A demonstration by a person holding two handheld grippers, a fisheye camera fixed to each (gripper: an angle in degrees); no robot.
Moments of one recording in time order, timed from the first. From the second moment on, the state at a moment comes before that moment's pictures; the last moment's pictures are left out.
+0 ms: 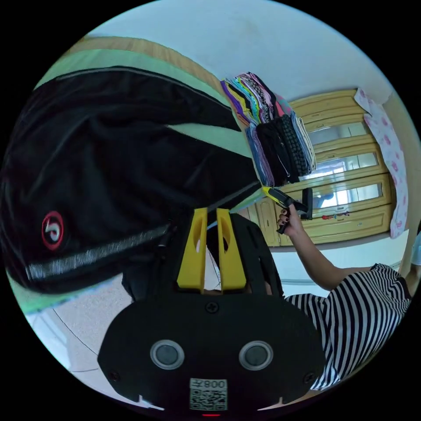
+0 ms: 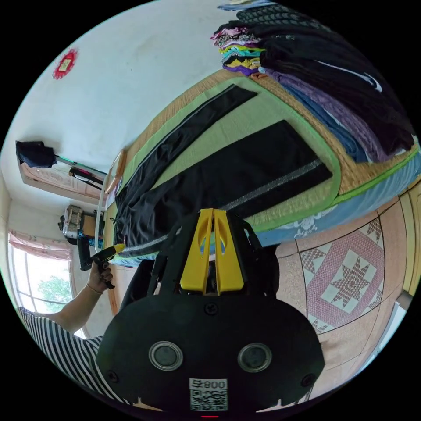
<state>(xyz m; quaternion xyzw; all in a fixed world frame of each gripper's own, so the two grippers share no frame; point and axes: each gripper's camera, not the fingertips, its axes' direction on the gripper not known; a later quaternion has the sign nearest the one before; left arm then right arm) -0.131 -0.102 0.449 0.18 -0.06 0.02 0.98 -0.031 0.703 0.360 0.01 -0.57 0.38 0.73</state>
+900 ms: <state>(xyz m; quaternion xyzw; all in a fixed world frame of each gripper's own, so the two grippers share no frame) 0.079 -0.641 0.591 0.11 -0.31 0.20 0.92 0.035 0.495 0.557 0.04 -0.38 0.34 0.86</state>
